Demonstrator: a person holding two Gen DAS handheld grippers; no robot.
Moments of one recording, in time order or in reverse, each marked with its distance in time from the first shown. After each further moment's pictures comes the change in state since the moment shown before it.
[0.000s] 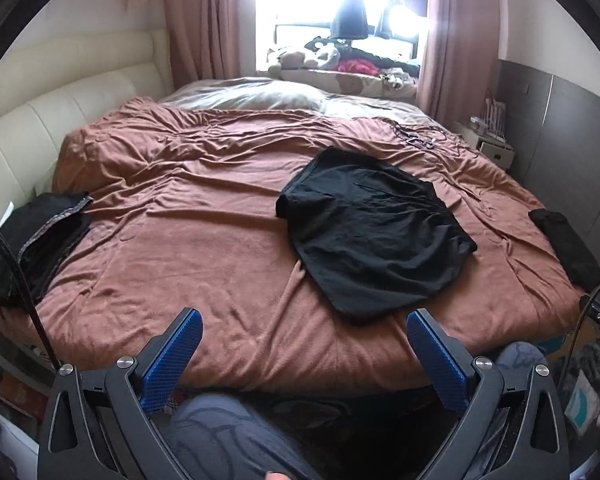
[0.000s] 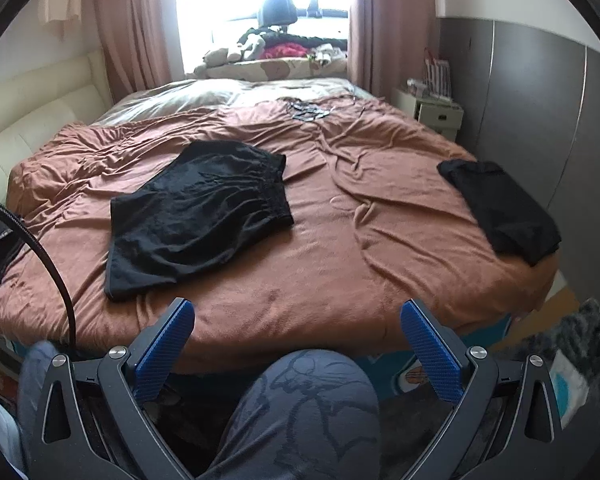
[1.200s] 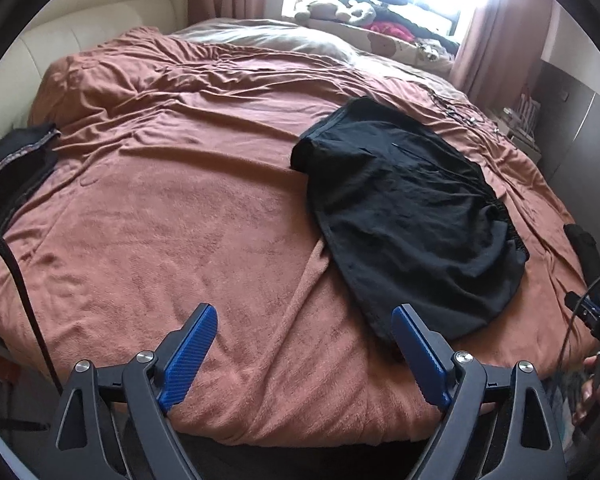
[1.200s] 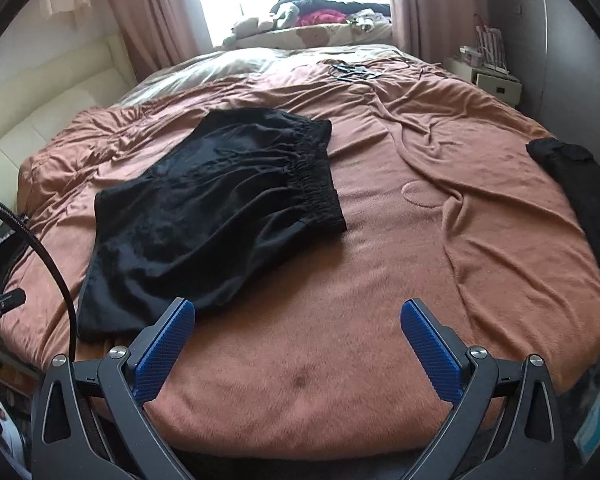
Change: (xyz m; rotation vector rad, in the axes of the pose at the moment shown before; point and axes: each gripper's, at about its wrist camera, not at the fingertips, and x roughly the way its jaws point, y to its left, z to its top) left arm 0.128 0.026 0.005 -0.143 0.164 -0.016; right arm 0.153 -0.013 0.043 -0.007 0.070 0.181
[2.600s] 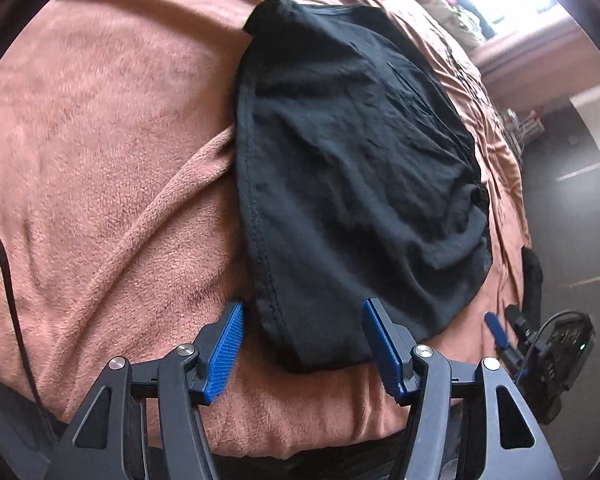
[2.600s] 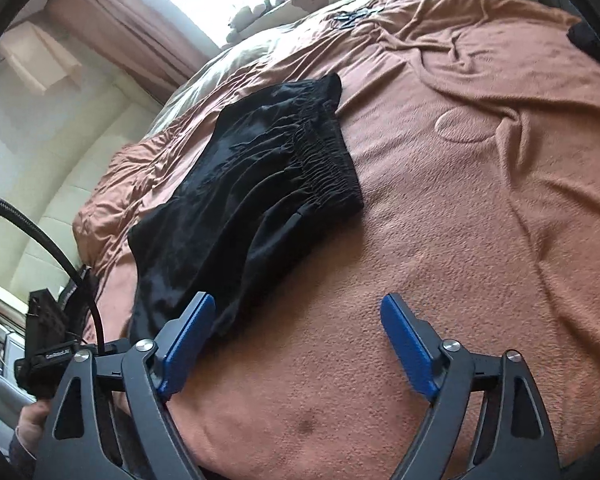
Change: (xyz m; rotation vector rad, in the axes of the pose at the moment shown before) left arm 0.094 -0.027 -0.001 -0.326 0.377 -0.258; right arm 0.077 -0.072 0.008 0.281 0.114 0.331
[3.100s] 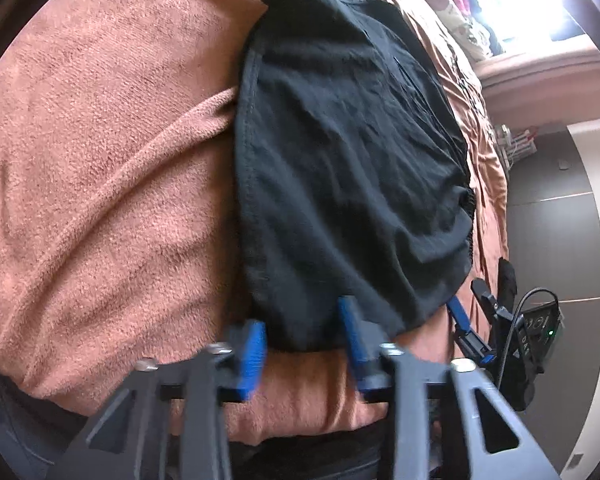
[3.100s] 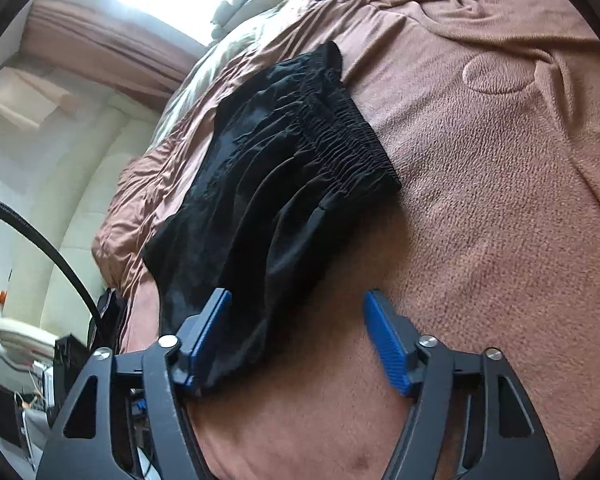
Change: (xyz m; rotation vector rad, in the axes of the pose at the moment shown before) left arm 0.001 0.008 -0.008 -0.098 0.046 -0.091; right arm 0.046 -0.007 0.016 0.177 0.053 0.067
